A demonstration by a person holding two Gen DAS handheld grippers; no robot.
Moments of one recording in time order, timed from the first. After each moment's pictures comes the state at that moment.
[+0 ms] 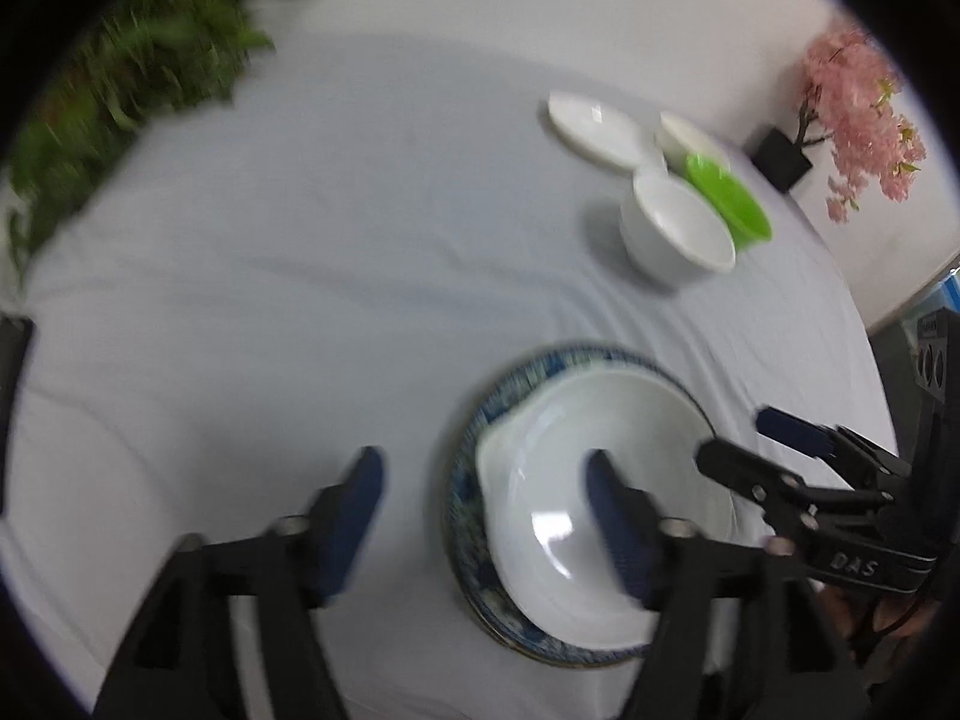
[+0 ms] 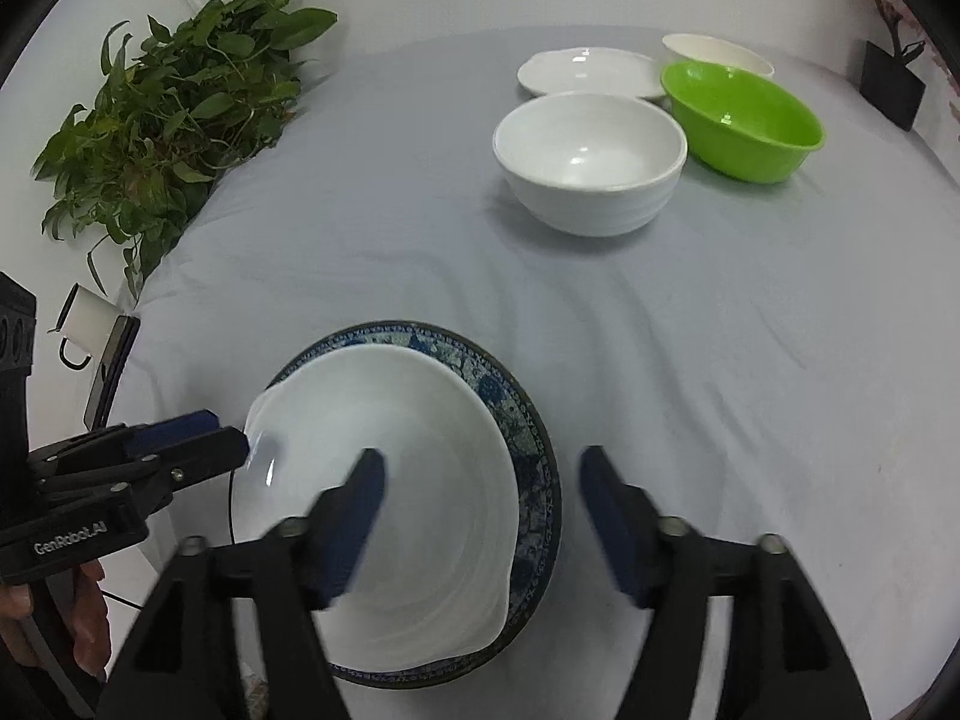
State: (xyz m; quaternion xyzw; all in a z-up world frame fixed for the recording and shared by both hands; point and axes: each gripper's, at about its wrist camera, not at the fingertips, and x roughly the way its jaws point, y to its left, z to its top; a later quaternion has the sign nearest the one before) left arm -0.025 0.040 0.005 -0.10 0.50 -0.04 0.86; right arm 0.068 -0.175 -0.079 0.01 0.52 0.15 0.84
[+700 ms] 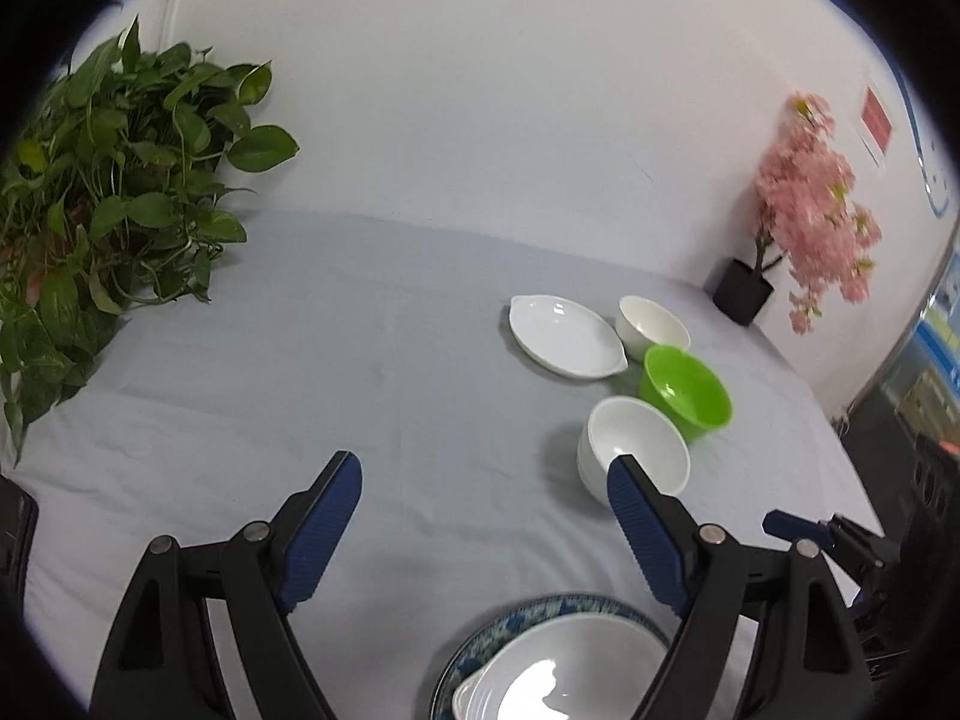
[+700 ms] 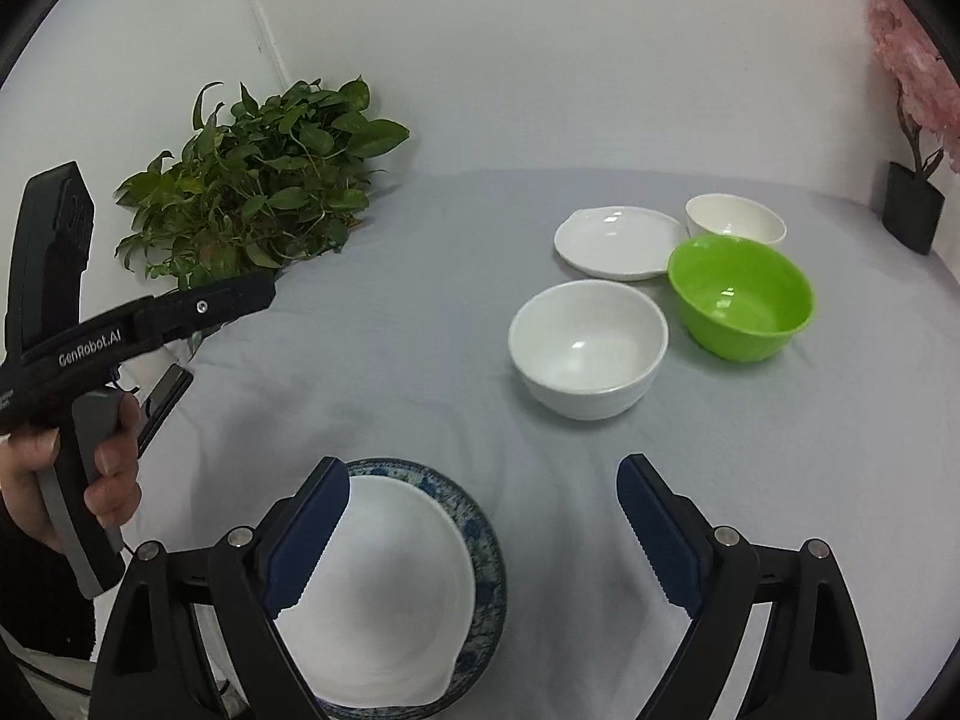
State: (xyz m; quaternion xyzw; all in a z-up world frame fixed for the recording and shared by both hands) left arm 0.046 0.047 0.065 -0.12 0.35 -0.06 0.92; right arm 0.077 -0.207 -0.015 0.00 0.39 0.22 0.90
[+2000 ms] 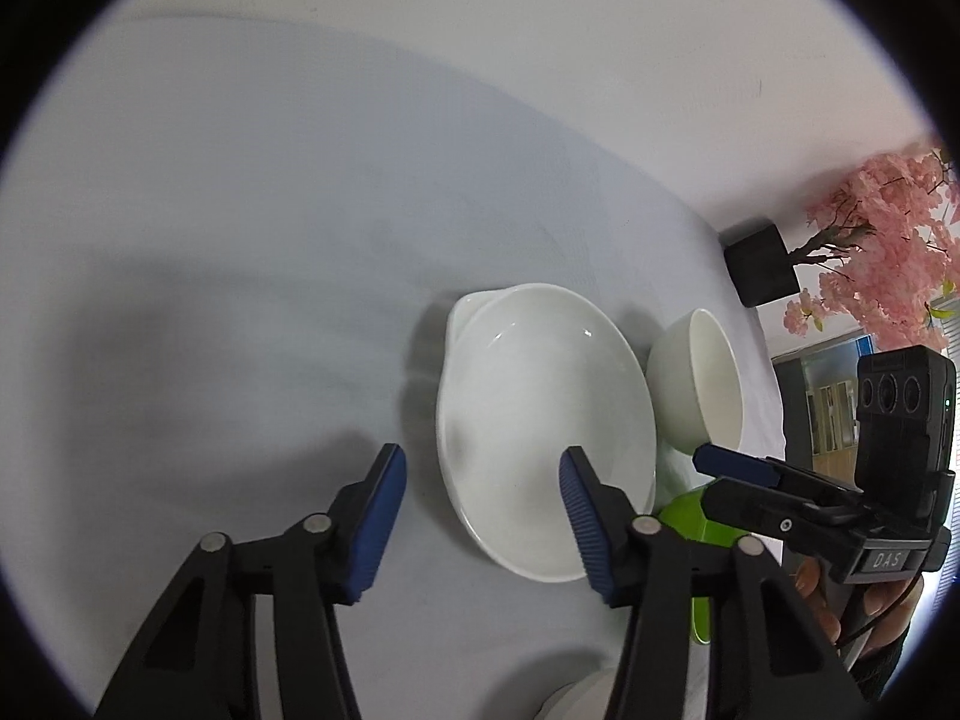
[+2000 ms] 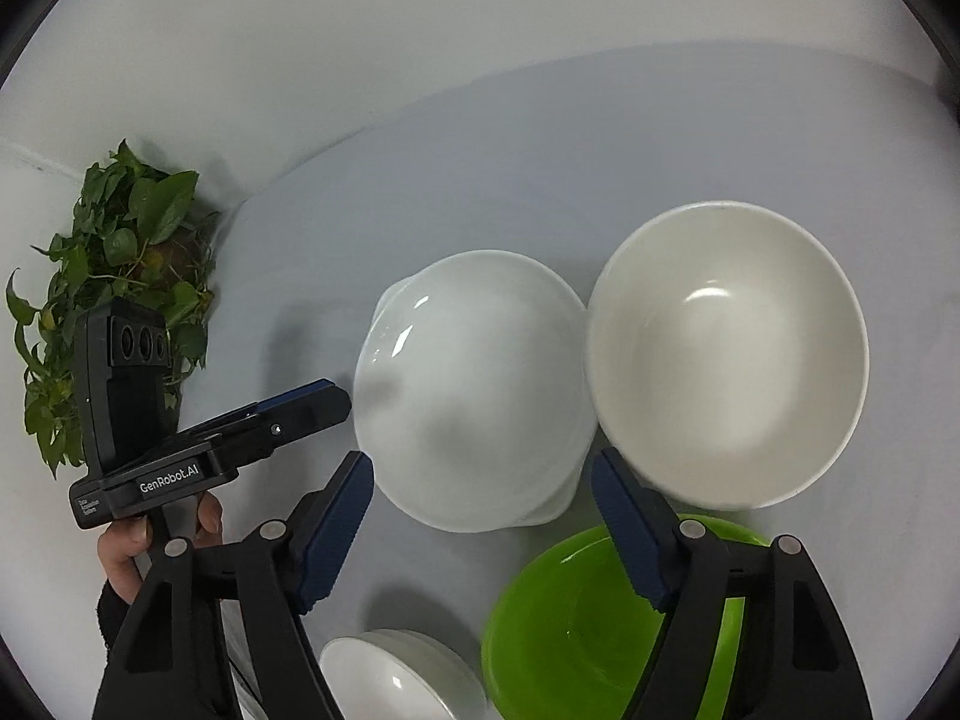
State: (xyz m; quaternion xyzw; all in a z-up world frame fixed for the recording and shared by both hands) left arm 0.362 -0.002 -0.049 -0.23 0.57 -0.19 0.77; right arm 0.474 -0.301 -0.042 0.12 0.60 0.17 0.77
